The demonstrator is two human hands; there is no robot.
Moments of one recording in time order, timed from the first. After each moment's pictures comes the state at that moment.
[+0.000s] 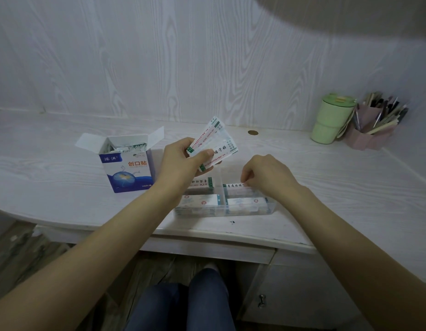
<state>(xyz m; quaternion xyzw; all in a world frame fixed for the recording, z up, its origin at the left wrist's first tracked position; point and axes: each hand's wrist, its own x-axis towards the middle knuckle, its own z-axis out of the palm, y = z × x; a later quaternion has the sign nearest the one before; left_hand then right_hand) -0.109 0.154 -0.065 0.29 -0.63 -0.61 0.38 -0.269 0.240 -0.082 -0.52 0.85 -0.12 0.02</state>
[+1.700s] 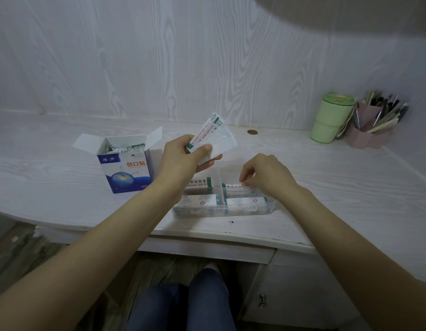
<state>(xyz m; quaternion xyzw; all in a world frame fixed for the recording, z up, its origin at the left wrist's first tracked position) -0.114 0.153 -0.062 0.30 -0.61 -0.63 0.38 -0.270 0.241 -0.082 -0.50 0.84 -0.17 0.06</state>
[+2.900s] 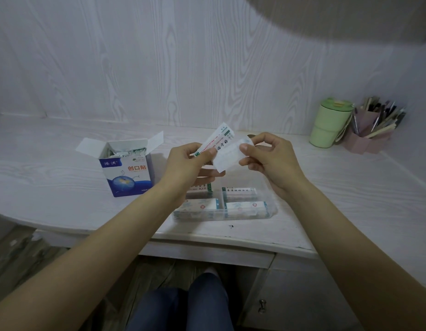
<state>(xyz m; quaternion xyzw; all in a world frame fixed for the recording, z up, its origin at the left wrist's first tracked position) -0.113 0.156 -0.058 0.30 -0.62 -0.65 0.32 -0.254 0.250 -0.052 -0.35 0.60 -0.67 0.25</state>
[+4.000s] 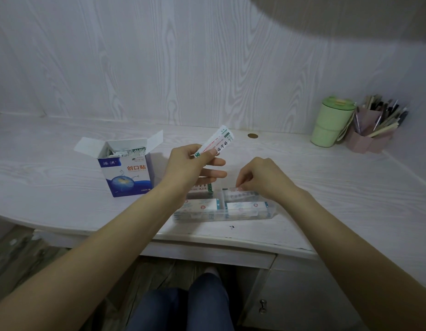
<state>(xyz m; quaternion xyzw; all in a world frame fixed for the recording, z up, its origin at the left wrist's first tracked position) -0.113 0.157 -0.061 0.29 -0.63 -0.65 0.32 -0.271 0.236 -0.080 -0.54 0.82 -0.18 0.10</state>
